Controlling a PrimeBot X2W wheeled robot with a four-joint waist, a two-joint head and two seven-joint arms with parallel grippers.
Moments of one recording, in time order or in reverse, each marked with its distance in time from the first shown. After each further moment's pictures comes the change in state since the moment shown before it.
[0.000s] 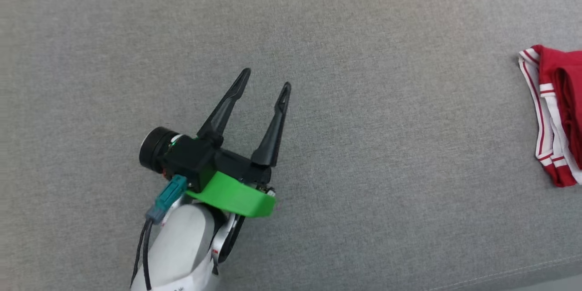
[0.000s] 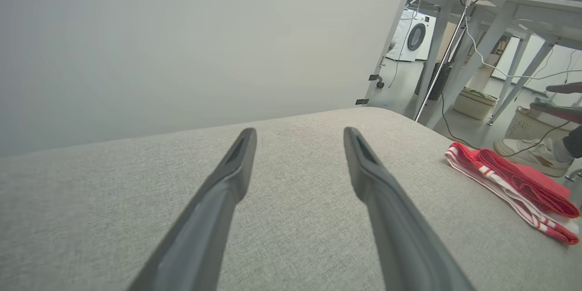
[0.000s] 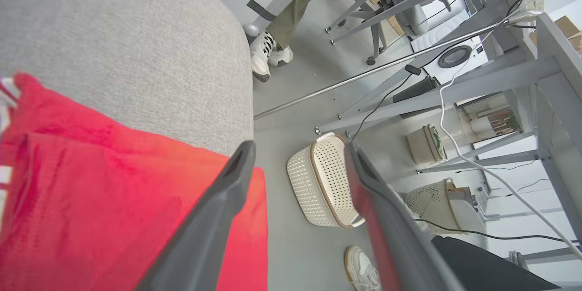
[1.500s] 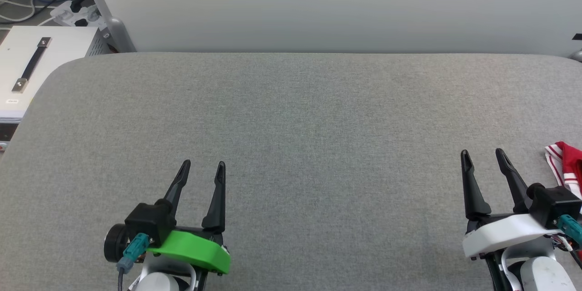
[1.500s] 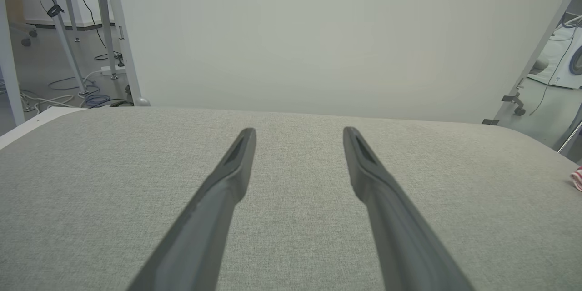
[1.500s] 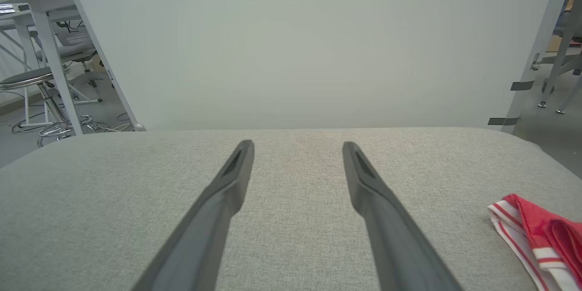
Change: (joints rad) left arm 0.272 -0.041 0.238 0.139 0.014 -0.004 0.000; right arm 0.486 0.583 0.042 -0.294 0.274 -0.001 -0.308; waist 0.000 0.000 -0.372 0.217
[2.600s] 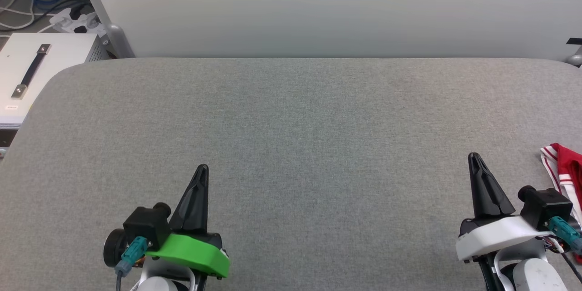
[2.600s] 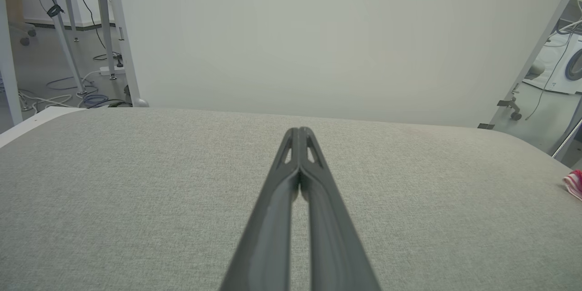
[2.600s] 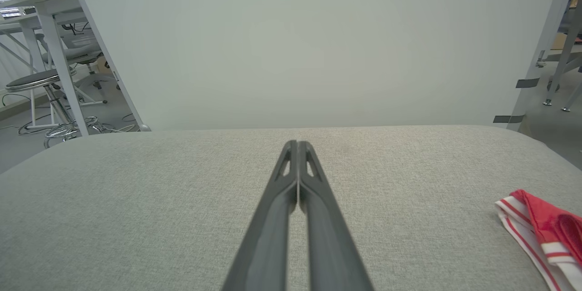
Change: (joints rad) left arm 0.017 0.002 0.005 -0.012 -0.010 0.001 0.005; right arm 0.000 0.012 0.017 0.024 0.000 0.000 -0.008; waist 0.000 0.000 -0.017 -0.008
